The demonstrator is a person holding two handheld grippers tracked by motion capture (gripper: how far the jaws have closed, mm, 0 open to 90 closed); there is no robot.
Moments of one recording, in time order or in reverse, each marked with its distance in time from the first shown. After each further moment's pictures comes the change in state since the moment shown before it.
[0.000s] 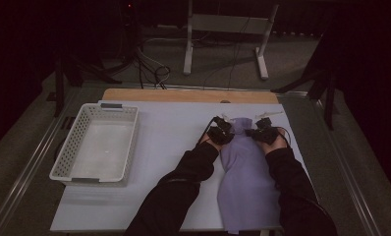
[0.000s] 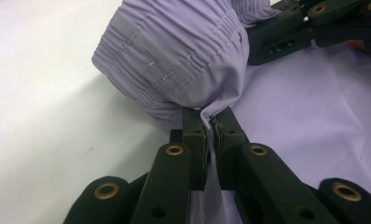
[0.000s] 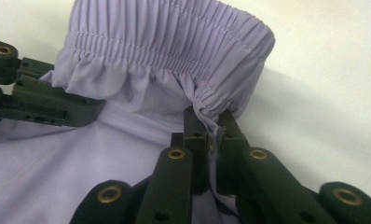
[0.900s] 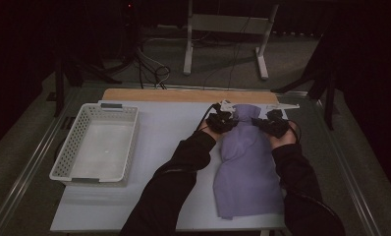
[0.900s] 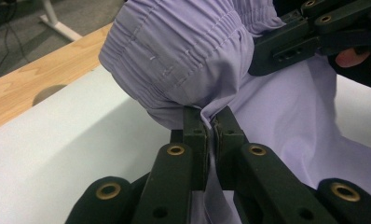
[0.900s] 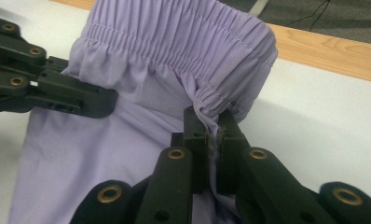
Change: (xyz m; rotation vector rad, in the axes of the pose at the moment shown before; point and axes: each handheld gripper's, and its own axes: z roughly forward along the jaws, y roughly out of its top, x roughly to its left) left arm 0.006 0.032 -0.035 -0.172 -0.086 0.123; right arm 0.005 0.023 -0.053 -0.149 -0.025 0.044
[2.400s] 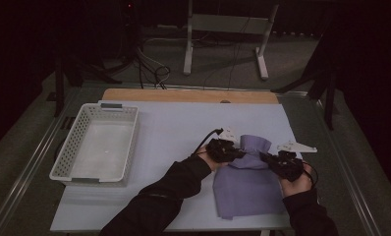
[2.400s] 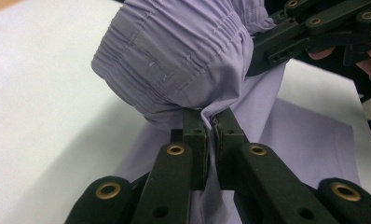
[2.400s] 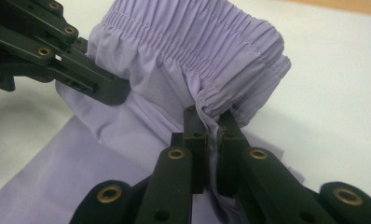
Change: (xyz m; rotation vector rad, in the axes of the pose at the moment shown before) left arm -0.070 -0.042 -0.040 0.040 -0.265 0.070; right arm 0.066 -0.080 -0.090 0.000 -0.025 -0.012
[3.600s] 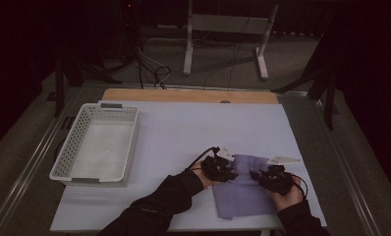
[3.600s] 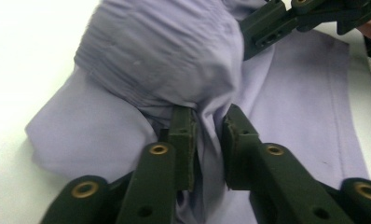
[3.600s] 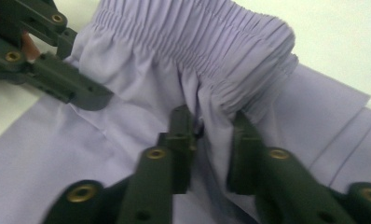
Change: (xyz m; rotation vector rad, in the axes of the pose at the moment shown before) left arm -0.020 -0.041 0.002 0.160 -0.034 -0.038; right arm 0.014 -0.041 0.021 0.141 0.091 0.025
